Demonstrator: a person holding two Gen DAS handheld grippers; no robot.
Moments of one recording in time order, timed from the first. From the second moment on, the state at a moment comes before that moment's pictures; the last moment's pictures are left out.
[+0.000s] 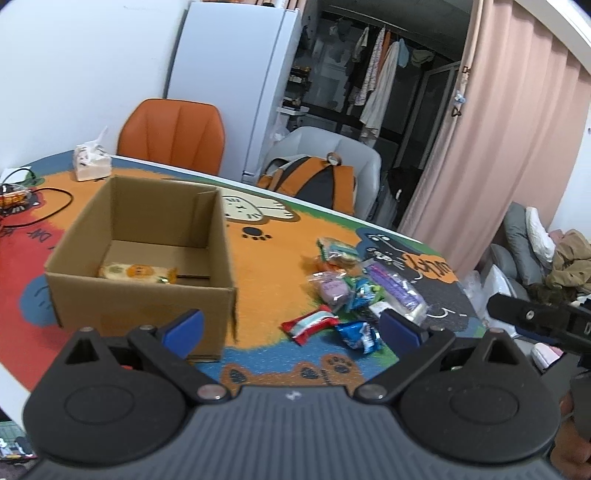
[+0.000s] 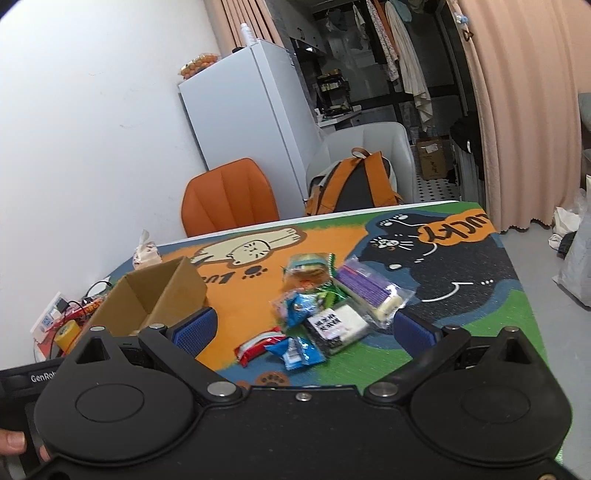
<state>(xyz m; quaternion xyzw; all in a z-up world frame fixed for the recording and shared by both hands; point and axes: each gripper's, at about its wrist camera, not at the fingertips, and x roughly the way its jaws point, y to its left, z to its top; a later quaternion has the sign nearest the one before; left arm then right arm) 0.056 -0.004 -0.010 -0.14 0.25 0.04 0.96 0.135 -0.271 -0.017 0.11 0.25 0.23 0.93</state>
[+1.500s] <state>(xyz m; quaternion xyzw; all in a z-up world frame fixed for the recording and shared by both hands) 0.149 -0.032 -0.076 -0.13 0.29 0.01 0.95 0.229 -0.295 -0.114 0.10 0.34 0.20 0.91</state>
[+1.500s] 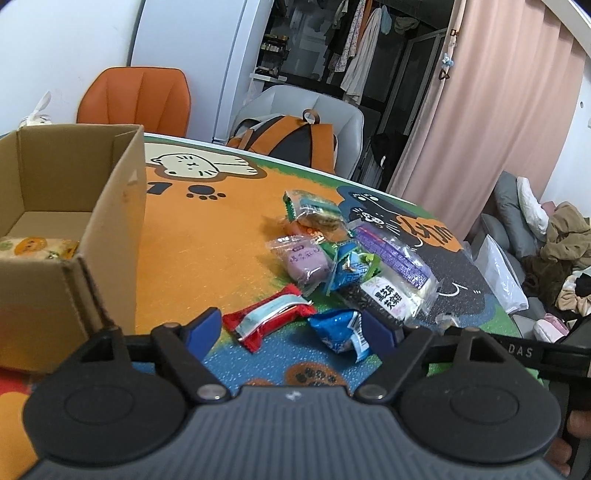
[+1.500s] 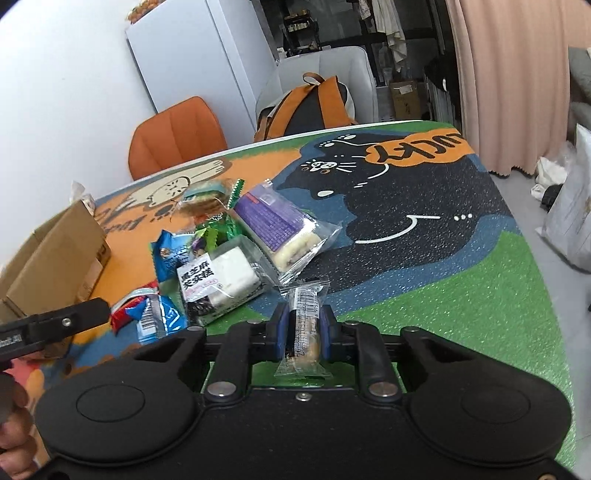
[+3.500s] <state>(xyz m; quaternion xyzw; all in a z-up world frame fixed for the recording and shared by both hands) 0.122 -0.009 -0.008 -0.13 0.21 0.01 0.97 0.188 -0.230 -0.034 0.11 0.26 0.27 0.92</state>
